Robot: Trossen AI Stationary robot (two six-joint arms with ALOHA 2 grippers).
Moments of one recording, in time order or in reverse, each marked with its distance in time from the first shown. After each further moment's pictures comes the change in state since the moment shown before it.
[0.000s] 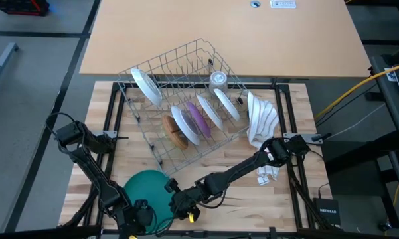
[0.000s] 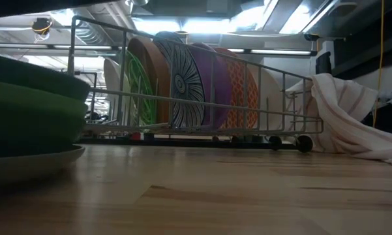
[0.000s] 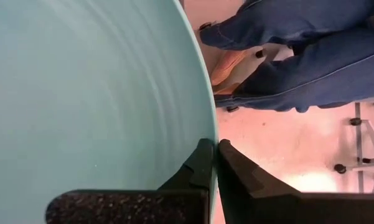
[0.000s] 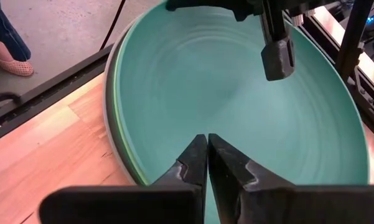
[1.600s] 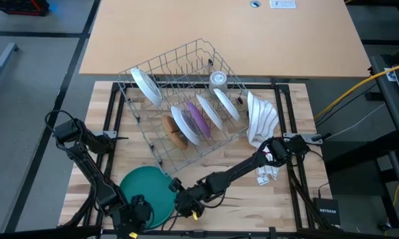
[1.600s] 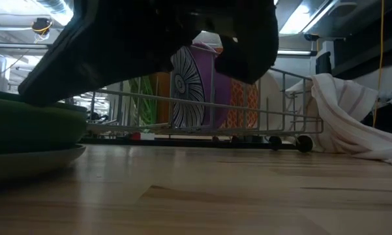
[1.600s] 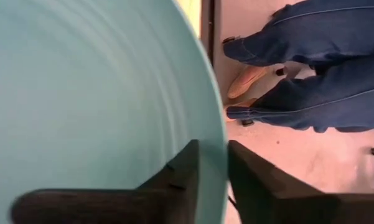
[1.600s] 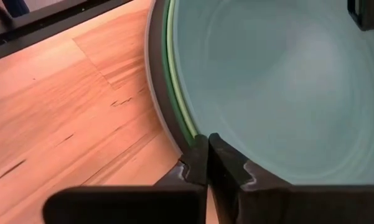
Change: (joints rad) left arm -0.020 -0.047 0.000 -0.092 -0.115 -0.099; right arm 0.000 -0.001 -0.138 0.056 0.000 -0.074
